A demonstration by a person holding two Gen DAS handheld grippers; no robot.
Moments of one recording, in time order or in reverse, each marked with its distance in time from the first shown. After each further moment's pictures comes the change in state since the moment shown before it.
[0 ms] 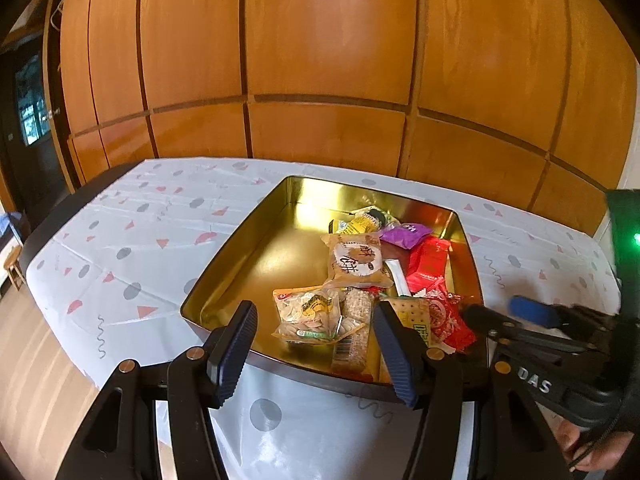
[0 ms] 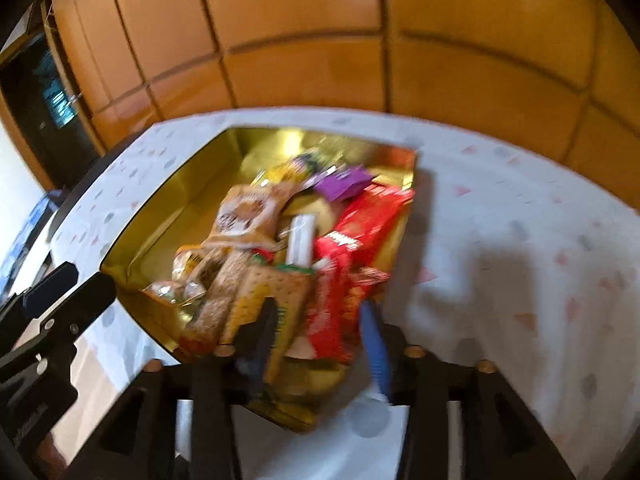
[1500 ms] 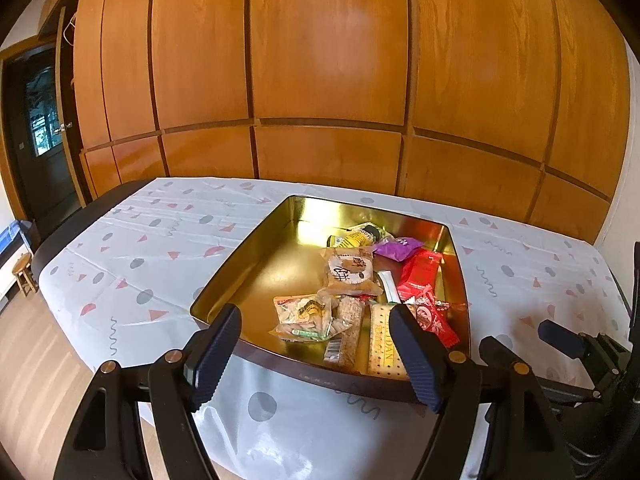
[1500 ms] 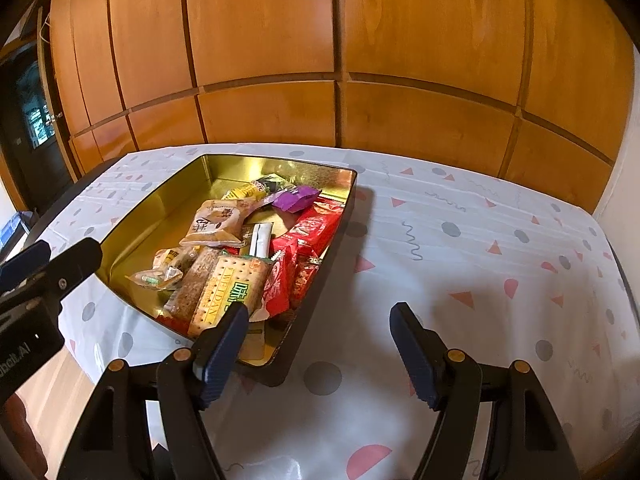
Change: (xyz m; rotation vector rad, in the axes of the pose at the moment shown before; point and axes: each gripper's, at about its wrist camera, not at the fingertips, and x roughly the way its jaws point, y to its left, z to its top) left arm -0.026 -0.009 -0.008 -0.005 -0.075 0.029; right arm -0.046 0.001 -0.038 0.008 -0.128 -0.126
